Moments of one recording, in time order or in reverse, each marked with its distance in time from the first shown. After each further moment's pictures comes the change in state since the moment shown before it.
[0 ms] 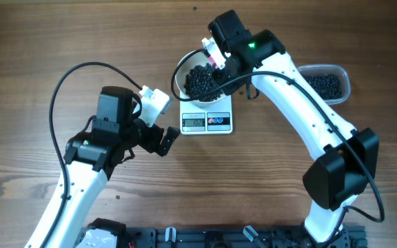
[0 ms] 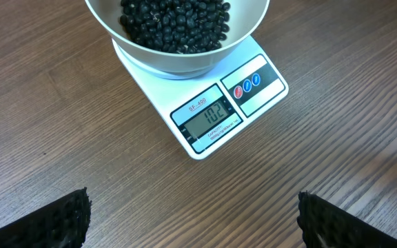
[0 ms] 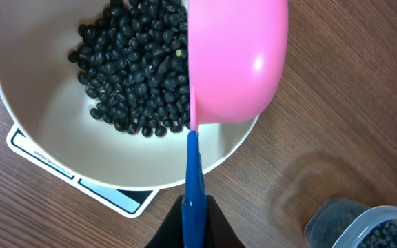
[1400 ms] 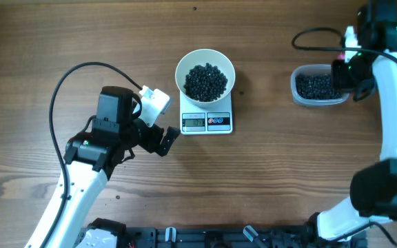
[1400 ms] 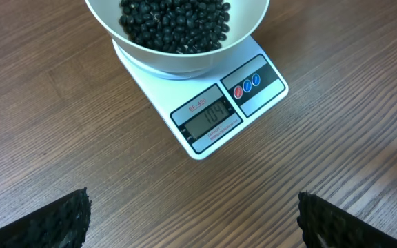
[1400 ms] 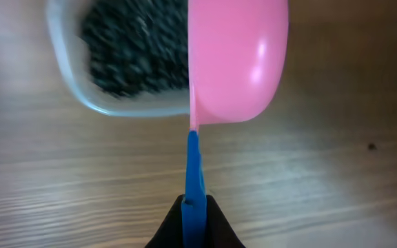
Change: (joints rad) left arm 0.000 0.000 0.000 0.000 0.000 0.000; right arm -0.644 -0.160 -0.089 -0.274 0.056 0.101
